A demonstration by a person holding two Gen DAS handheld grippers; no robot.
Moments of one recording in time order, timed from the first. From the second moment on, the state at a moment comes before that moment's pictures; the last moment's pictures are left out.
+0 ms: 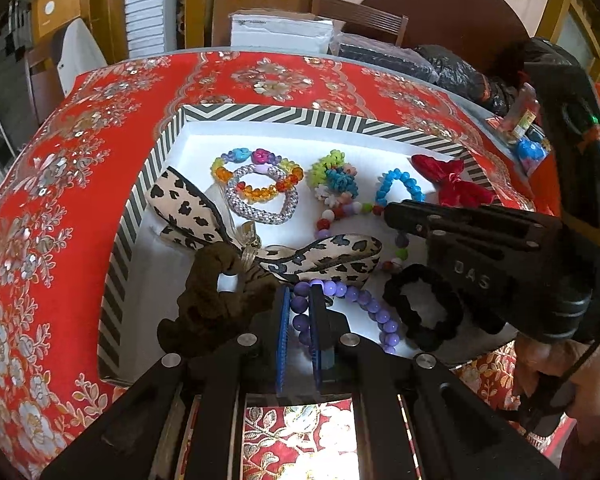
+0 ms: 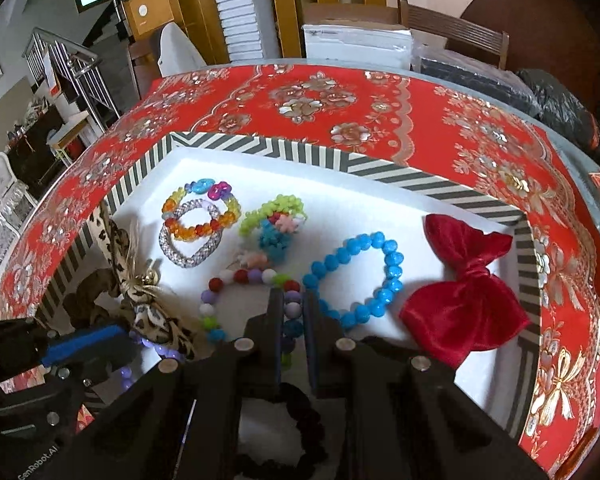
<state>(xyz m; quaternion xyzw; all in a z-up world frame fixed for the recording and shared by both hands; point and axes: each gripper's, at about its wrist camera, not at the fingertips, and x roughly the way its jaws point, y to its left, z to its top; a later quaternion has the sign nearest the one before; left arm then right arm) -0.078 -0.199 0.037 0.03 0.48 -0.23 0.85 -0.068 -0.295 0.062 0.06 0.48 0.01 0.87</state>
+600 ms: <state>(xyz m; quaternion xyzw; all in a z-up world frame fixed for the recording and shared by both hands) -0.103 -0.199 0.069 0.04 0.43 -0.23 0.87 -0.147 -0.309 0.105 0.09 0.42 -0.04 0.90</state>
